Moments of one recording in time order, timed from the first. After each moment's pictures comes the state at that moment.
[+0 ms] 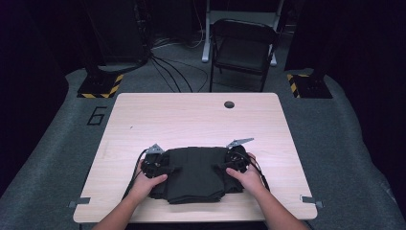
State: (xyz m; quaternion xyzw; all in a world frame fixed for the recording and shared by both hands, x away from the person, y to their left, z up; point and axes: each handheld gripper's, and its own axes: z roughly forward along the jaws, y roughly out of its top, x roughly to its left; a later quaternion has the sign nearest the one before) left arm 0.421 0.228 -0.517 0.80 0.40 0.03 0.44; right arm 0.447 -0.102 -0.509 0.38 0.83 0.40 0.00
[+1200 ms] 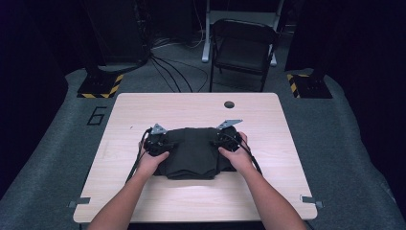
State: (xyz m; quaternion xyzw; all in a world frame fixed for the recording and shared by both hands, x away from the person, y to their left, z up) left arm 0.483 0.225 -0.493 0.80 0.41 0.15 0.41; right arm 0.504 -0.073 -0.479 0.36 0.84 0.39 0.13
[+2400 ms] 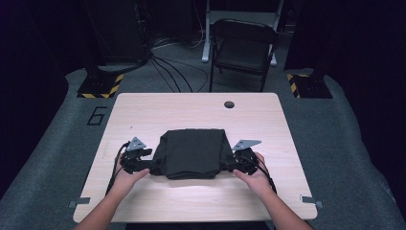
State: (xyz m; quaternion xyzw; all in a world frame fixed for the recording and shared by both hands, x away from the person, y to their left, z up) left arm 0.411 0.285 -0.477 0.80 0.41 0.15 0.41; right arm 0.423 -0.121 -0.480 0.34 0.84 0.41 0.10
